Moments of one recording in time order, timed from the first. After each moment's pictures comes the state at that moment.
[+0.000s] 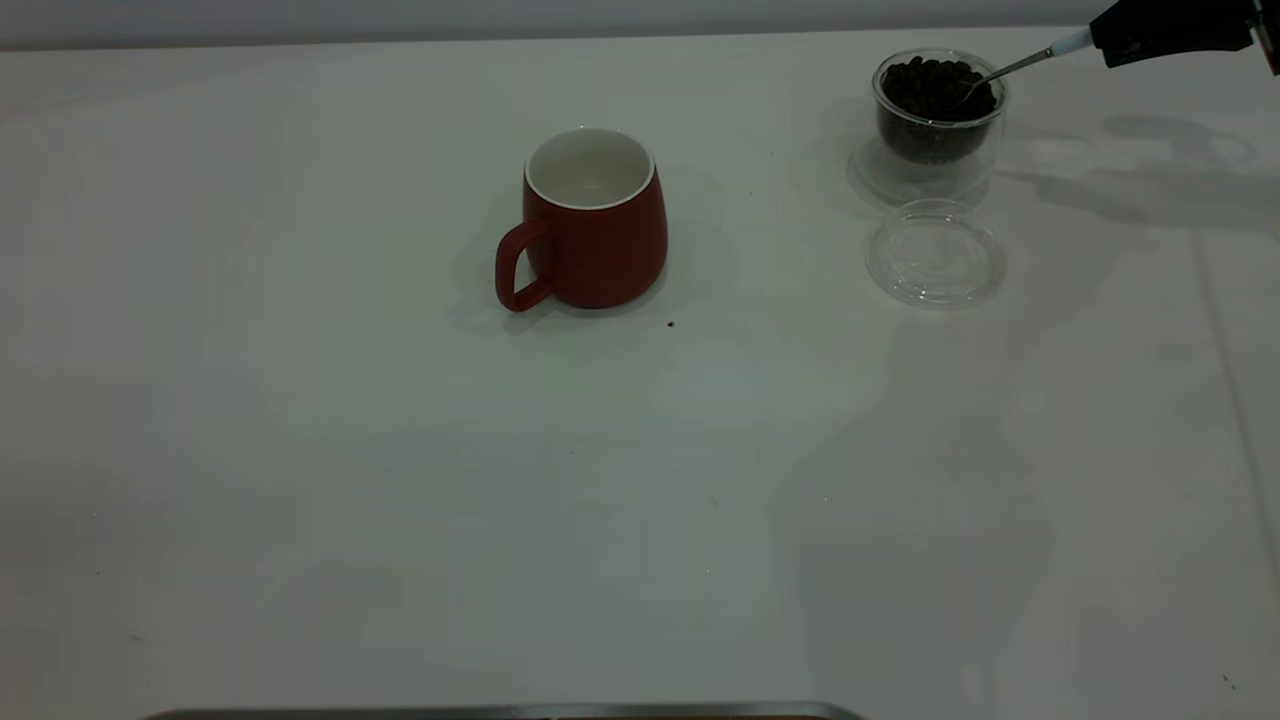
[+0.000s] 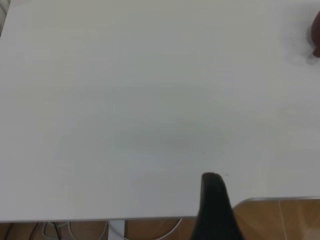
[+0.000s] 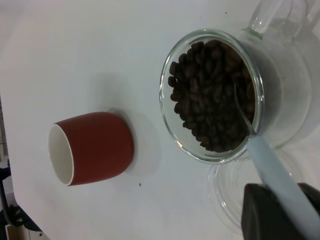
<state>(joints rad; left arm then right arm) -0.04 -0.02 -0.49 0.04 1.14 -0.02 -0.25 2.59 -1.96 0.95 1.19 -0.60</state>
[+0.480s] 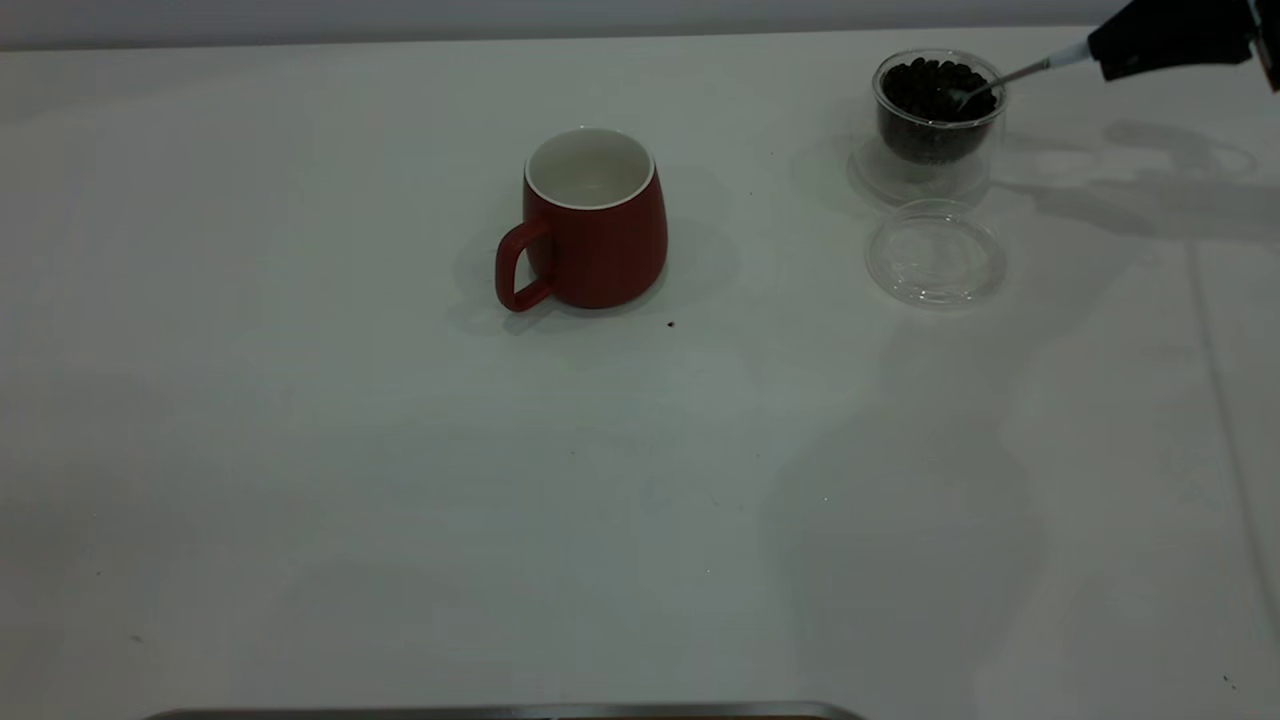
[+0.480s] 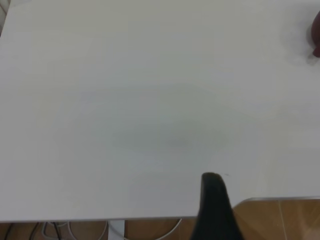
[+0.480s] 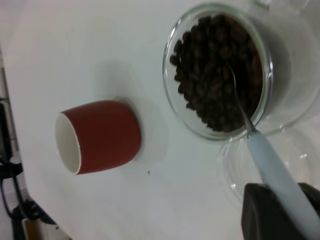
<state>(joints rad) -0.04 -0.02 -0.49 0.04 1.14 -0.02 -0.25 2.57 -1.87 0.98 1.19 -0.62</state>
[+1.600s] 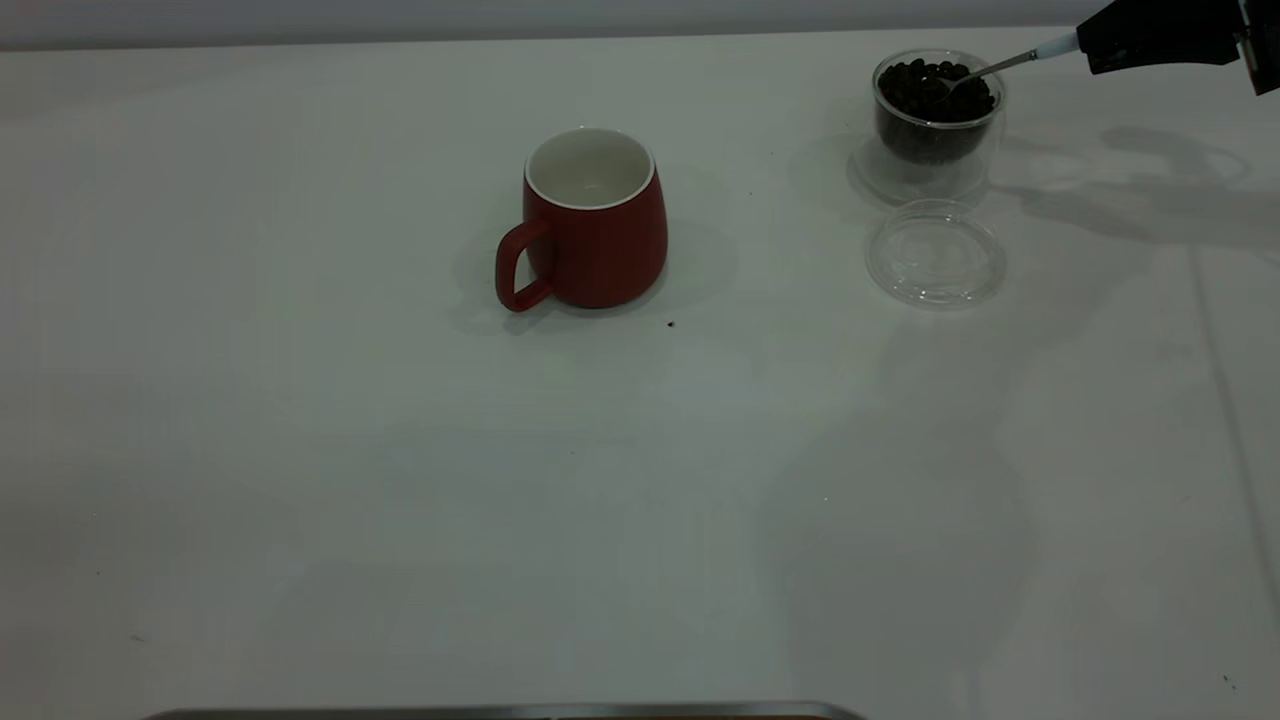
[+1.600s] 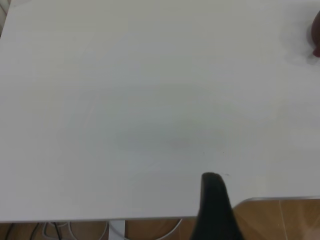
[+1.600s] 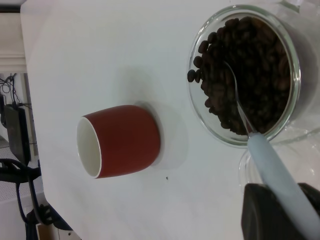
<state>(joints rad) -0.04 -0.02 -0.49 0.04 1.14 -0.02 -0.25 2.55 -1.83 1.04 1.18 -0.67</state>
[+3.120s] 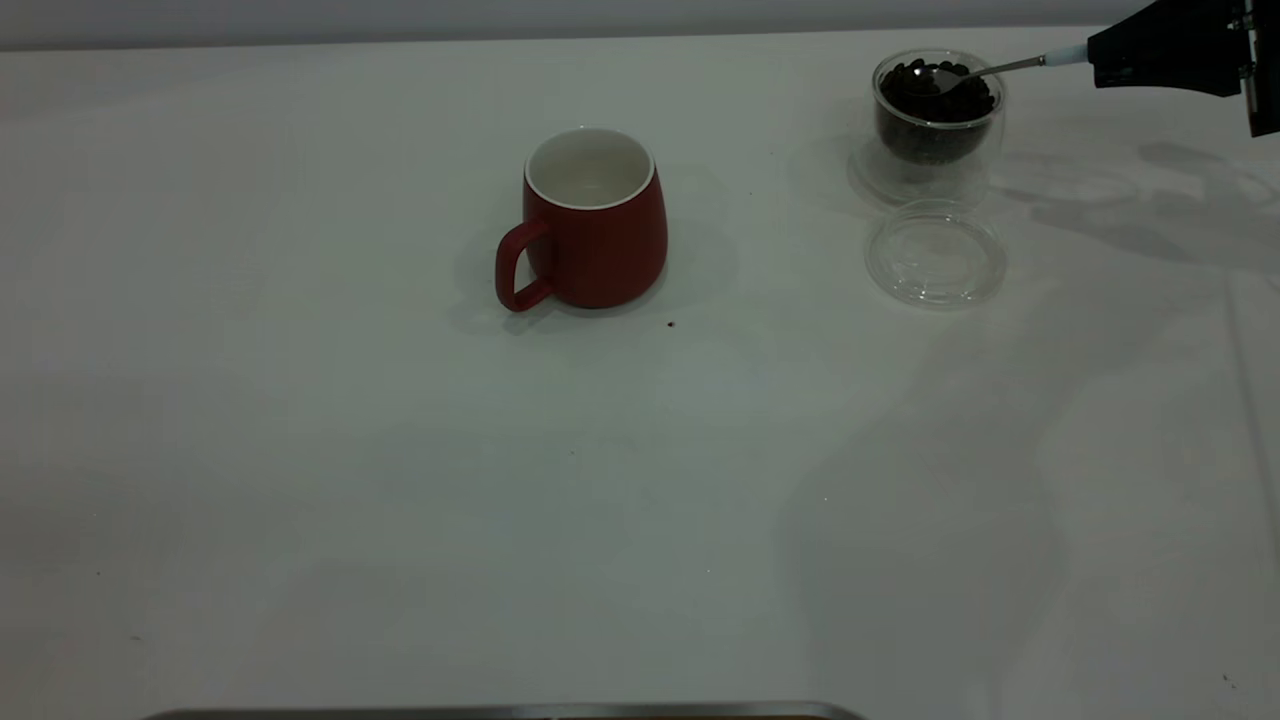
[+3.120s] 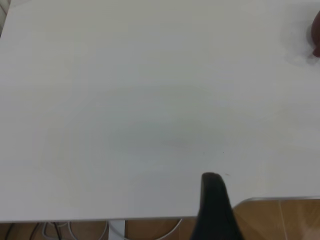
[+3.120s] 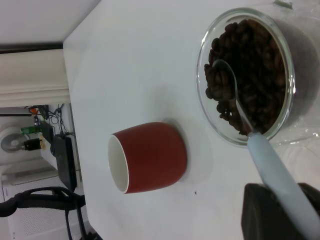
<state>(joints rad) -0.04 -0.02 -0.49 0.04 1.14 -0.02 -0.29 2.54 -1.68 1.22 1.17 -0.78</state>
